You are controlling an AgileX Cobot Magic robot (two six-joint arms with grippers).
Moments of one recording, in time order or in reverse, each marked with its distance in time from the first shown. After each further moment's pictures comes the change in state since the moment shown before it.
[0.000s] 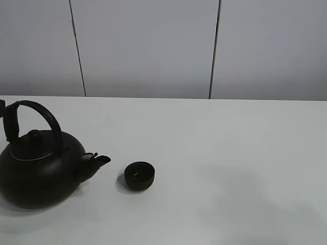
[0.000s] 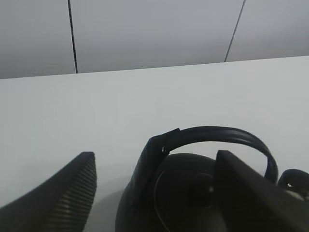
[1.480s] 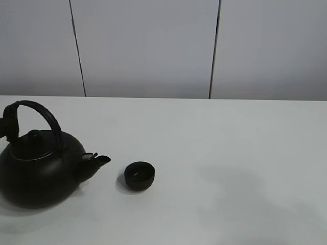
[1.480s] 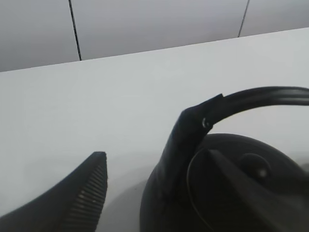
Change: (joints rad) left arm 0.048 0.297 -0.054 -0.025 -0.180 0.235; right arm 0.000 0.000 0.000 0.000 0.000 0.000
